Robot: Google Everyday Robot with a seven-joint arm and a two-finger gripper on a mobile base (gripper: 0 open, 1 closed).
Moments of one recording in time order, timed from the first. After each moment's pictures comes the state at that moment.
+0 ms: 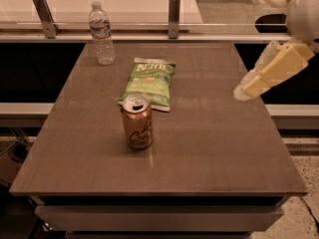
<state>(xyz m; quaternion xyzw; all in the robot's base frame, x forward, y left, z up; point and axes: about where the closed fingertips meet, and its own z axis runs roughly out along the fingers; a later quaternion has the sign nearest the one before) 0.462 -0.142 1.054 -0.60 0.68 0.01 0.43</state>
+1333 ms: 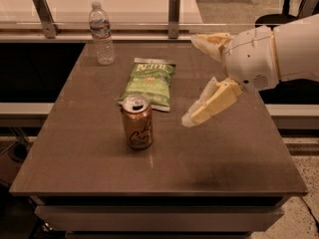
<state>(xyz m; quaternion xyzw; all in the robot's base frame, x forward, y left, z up) 0.466 -0.054 0.982 -0.61 0.61 0.21 0.47</state>
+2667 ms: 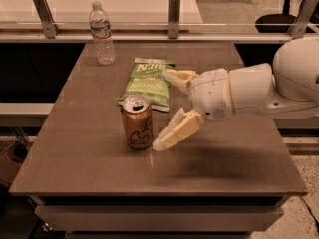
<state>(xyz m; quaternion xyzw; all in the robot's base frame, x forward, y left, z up) 0.463 -0.002 0.912 -0.59 0.59 0.30 0.46</state>
